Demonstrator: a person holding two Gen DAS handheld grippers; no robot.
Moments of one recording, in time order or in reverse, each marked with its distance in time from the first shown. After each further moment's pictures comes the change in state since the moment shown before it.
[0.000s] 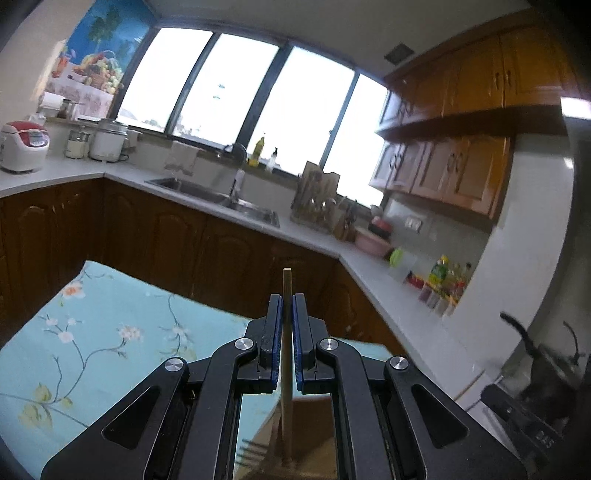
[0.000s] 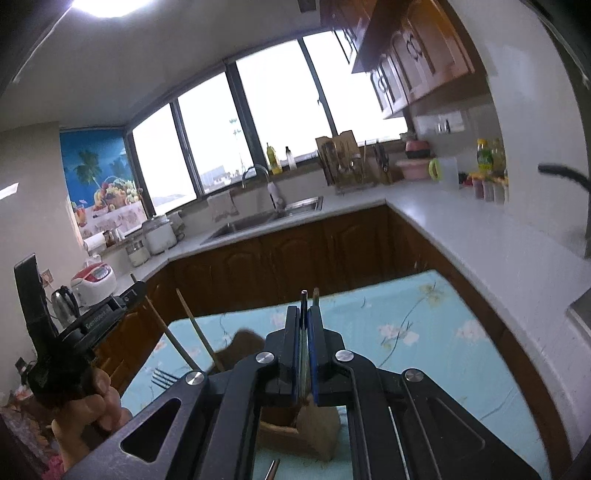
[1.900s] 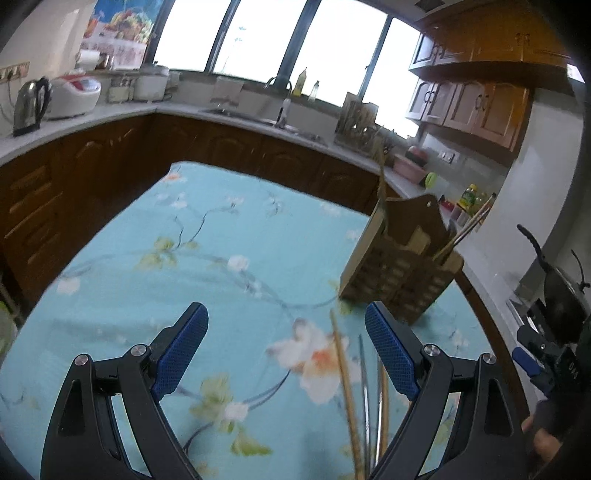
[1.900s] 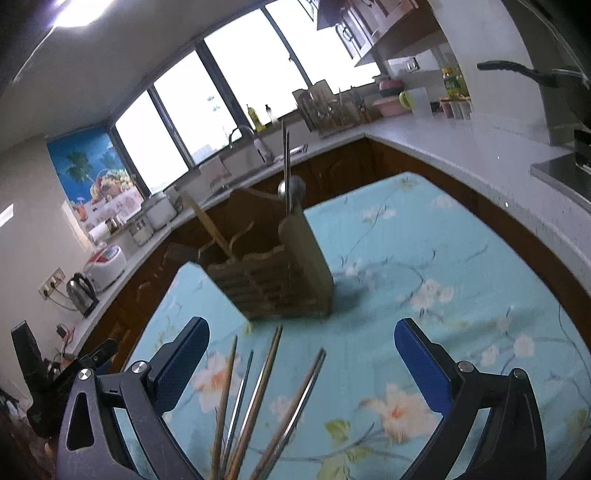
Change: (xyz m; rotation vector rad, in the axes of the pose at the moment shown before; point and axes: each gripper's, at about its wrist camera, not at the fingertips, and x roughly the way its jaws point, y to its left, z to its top) left arm -0.157 0.092 -0.113 -0.020 0.281 0.142; right arm -0.079 -0.018 -0.124 0.144 0.154 0.008
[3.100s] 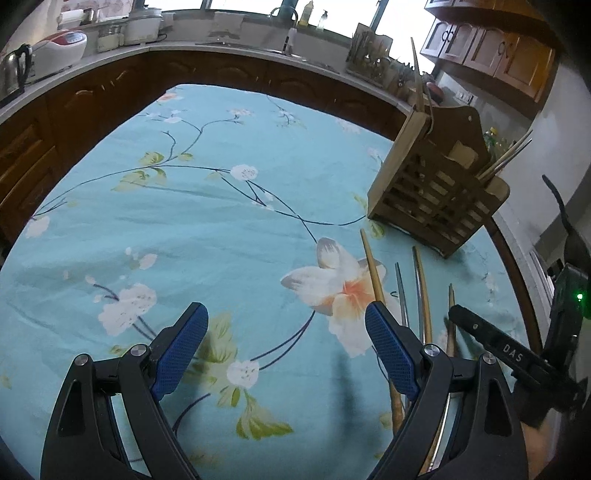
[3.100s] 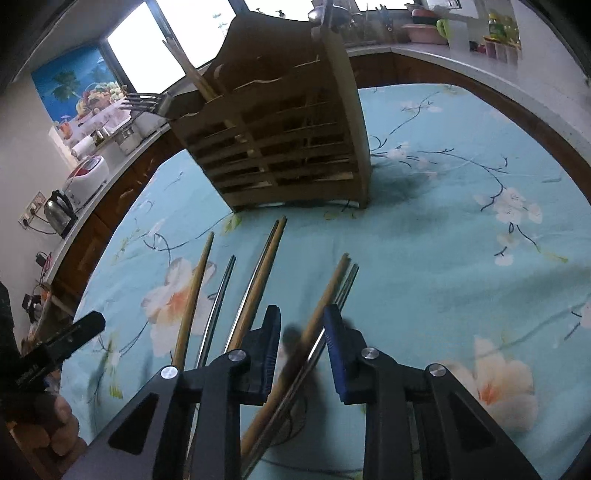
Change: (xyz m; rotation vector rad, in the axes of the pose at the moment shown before) left arm 0.064 0.008 -0.031 0.025 0.277 0.034; right arm 0.110 0.021 -0.051 -0.097 0.351 -0.036
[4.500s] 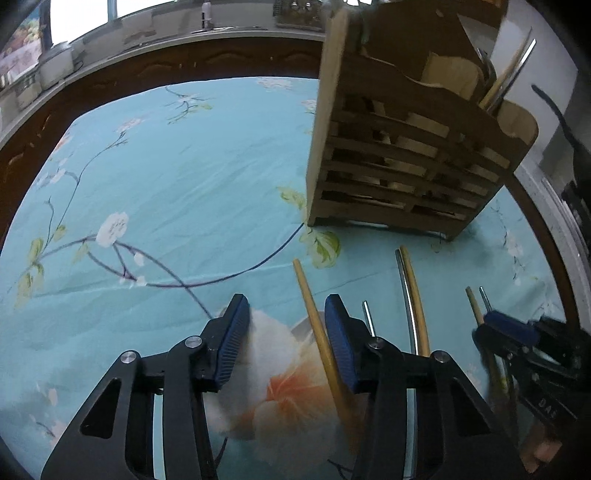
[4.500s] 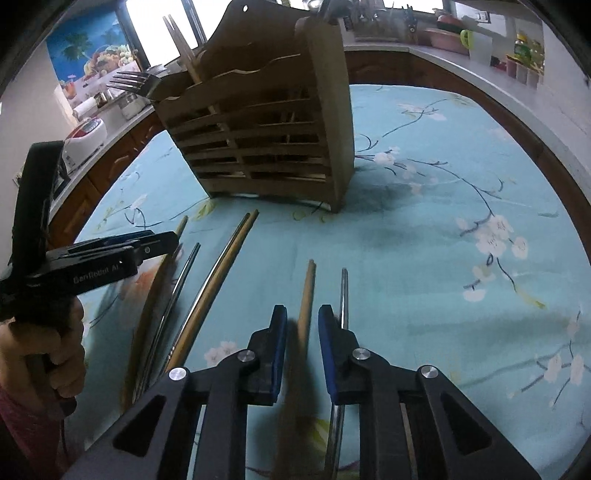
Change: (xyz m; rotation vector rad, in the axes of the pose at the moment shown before) left arm 0.099 -0.089 0.053 0.315 0.150 0.005; right arm -0.003 -0.015 0.014 -0.142 0.079 -0.058
